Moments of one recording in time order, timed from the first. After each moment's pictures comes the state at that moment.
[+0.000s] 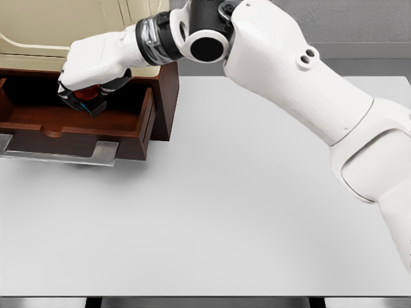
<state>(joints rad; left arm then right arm) -1.07 1.60 -0.98 -1.72 0.88 -0.27 -0.61 -1.38 -0.01 1.05 -1.07 0.40 -0.61 0.61</state>
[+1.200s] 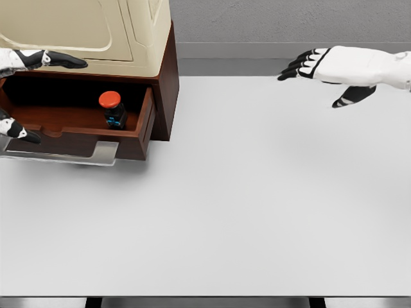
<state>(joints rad) -1.02 1.35 -0.99 -1.76 0.76 -0.43 -0.61 -0.92 -0.90 0.71 -1.42 0.22 -0.61 0.61</state>
